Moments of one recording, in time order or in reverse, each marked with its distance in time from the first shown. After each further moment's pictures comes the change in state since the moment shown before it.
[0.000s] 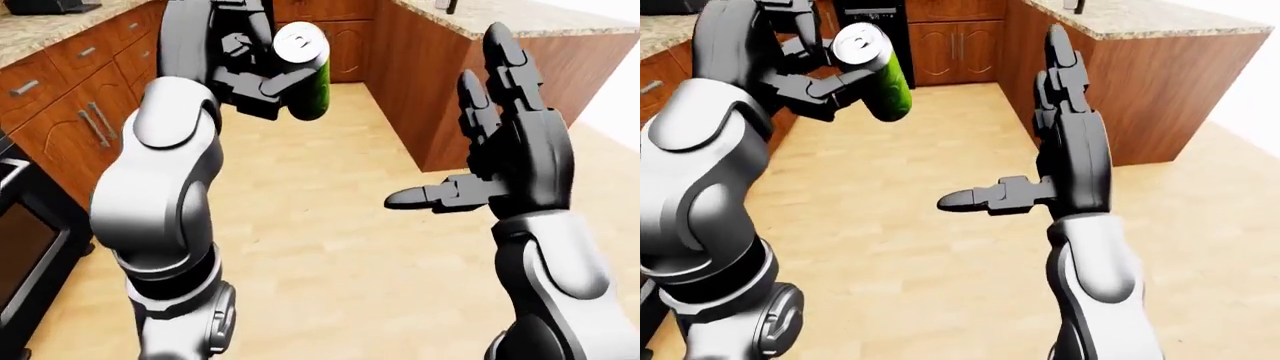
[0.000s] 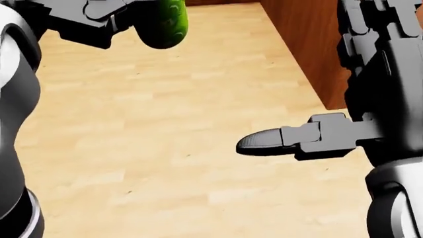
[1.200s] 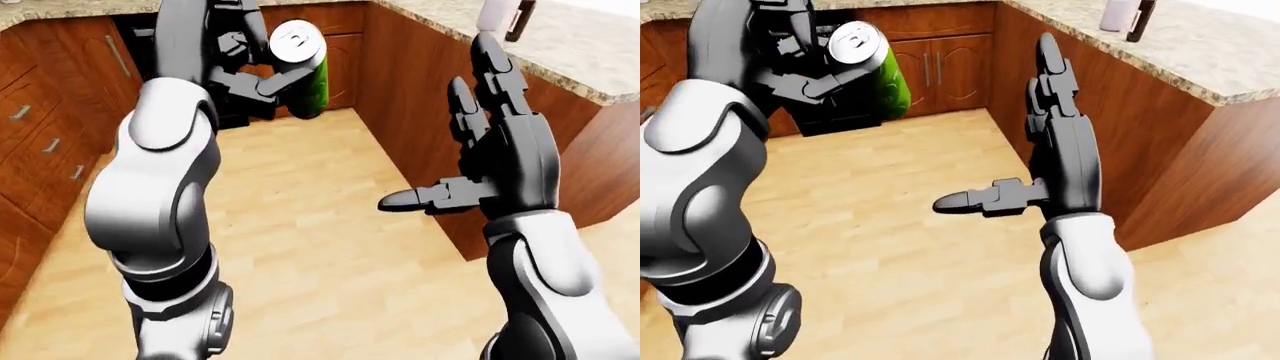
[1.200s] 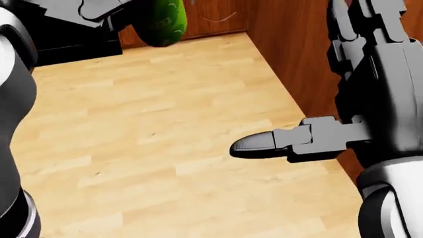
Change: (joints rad) left arm 0.009 0.011 0.007 -0.006 -0.022 -0.012 0.010; right arm 0.014 0.022 0.018 0.021 -0.005 -0.010 0.003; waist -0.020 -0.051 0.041
